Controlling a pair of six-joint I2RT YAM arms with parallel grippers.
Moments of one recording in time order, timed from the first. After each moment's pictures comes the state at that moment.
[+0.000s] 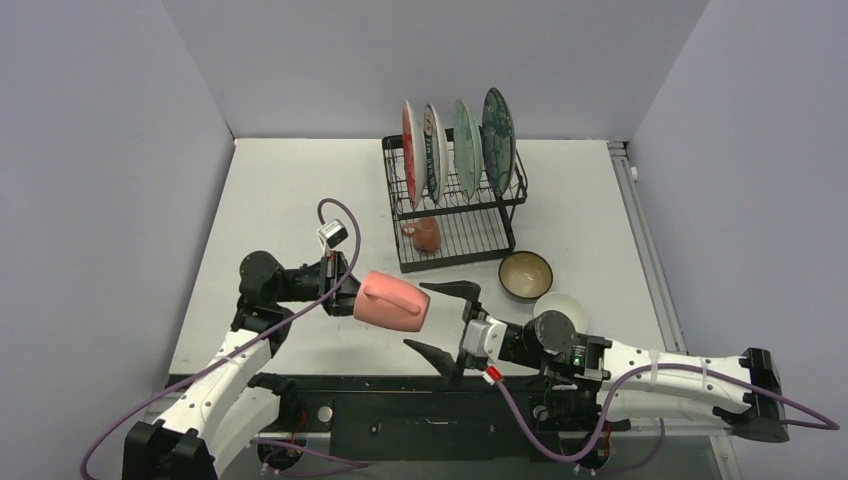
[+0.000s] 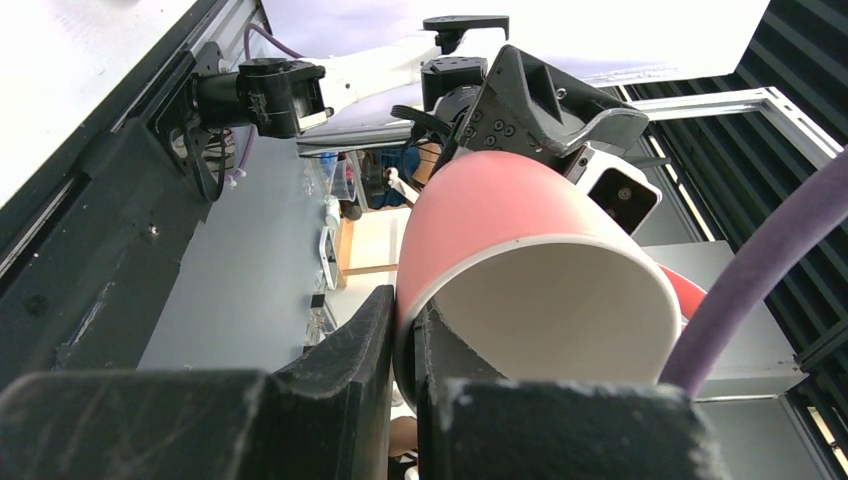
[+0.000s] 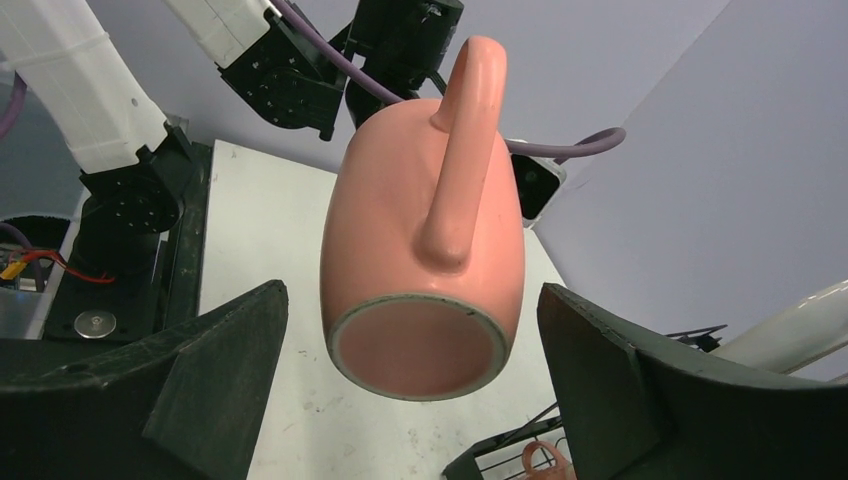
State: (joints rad) left arm -0.26 0.85 0.43 0.58 1.28 -1.65; right arm 1.33 0.80 0.56 0.44 -0.05 -0.52
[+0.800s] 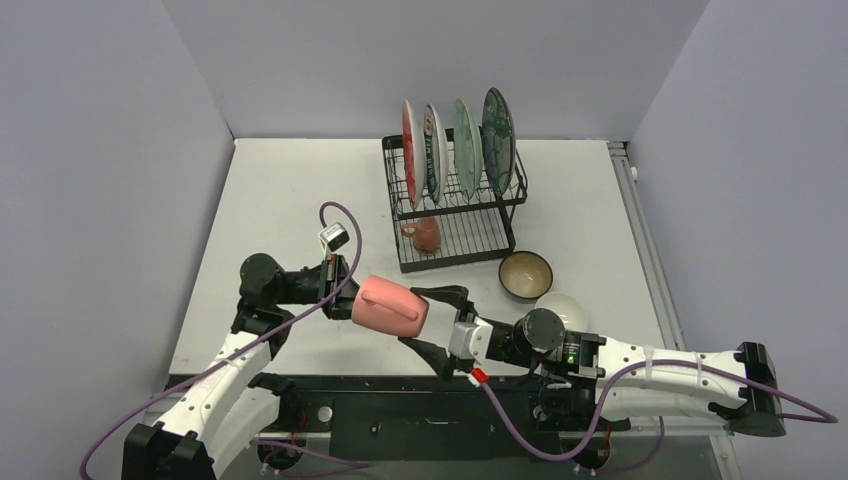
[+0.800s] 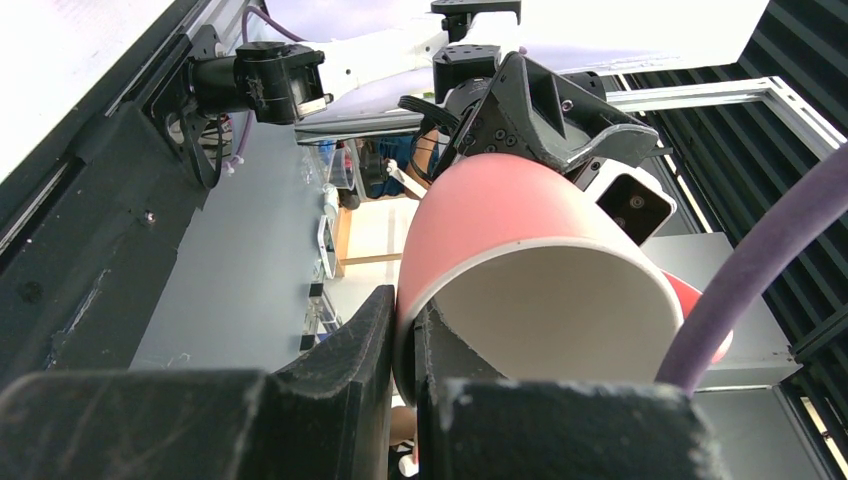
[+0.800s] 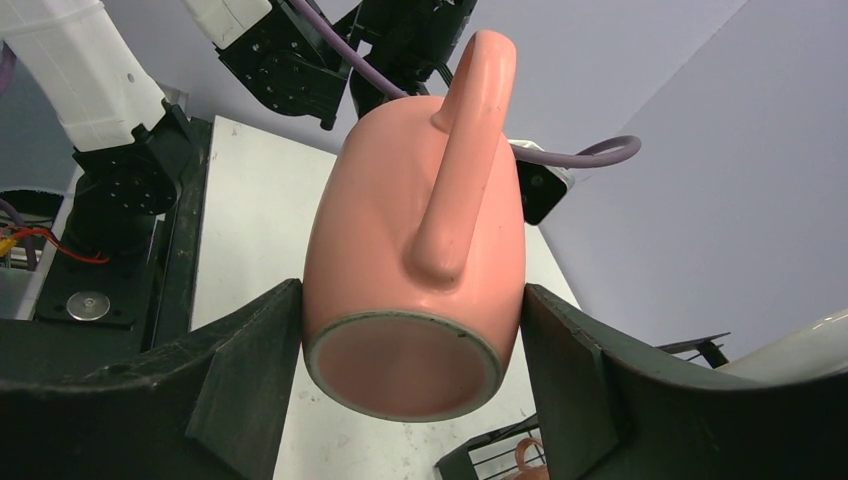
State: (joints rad) left arm -0.27 0.83 0.42 0.58 1.30 -1.66; right arm 1.35 0.86 0.61 0.39 -0.04 -0.56
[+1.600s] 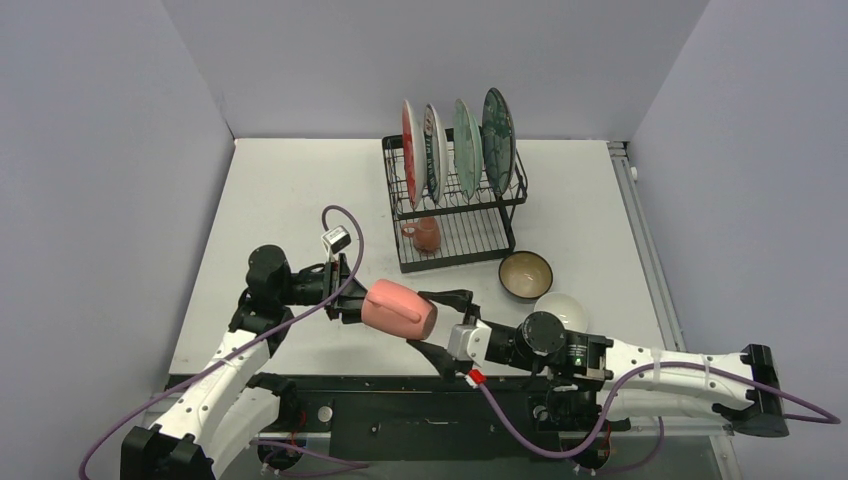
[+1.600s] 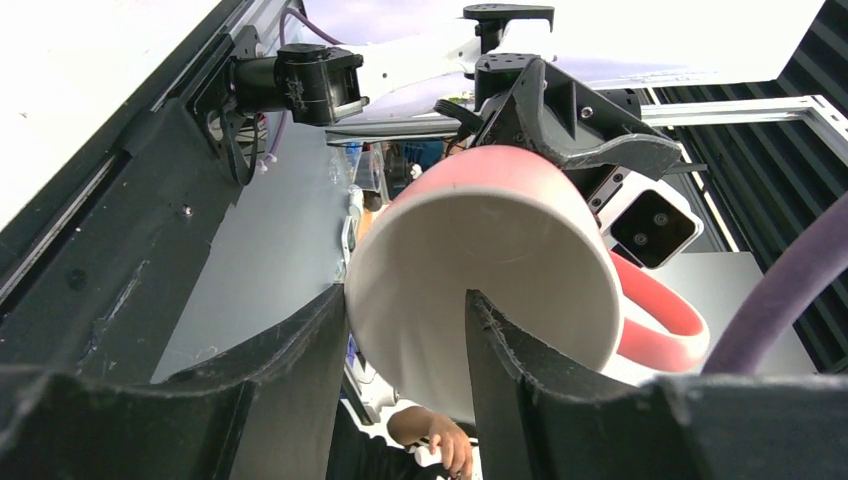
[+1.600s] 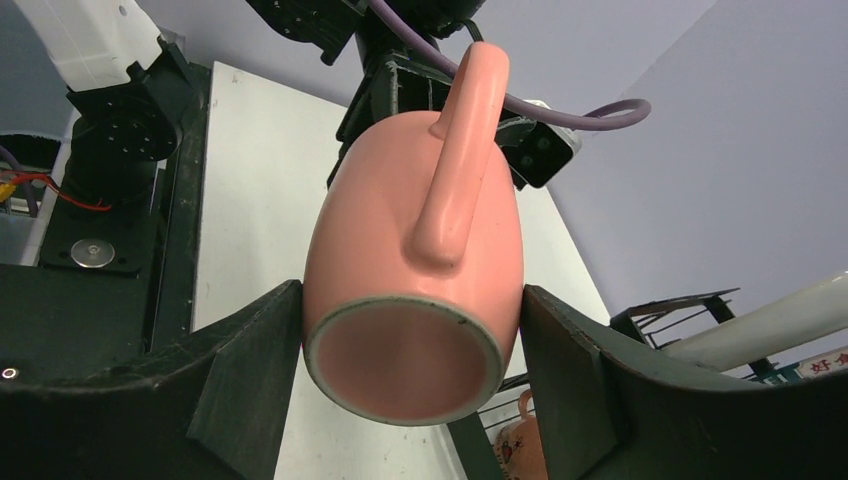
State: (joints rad) left arm -0.27 0.83 0.46 0.30 1.28 -1.43; right arm 1.36 0.83 0.62 0.27 0.02 -0.57
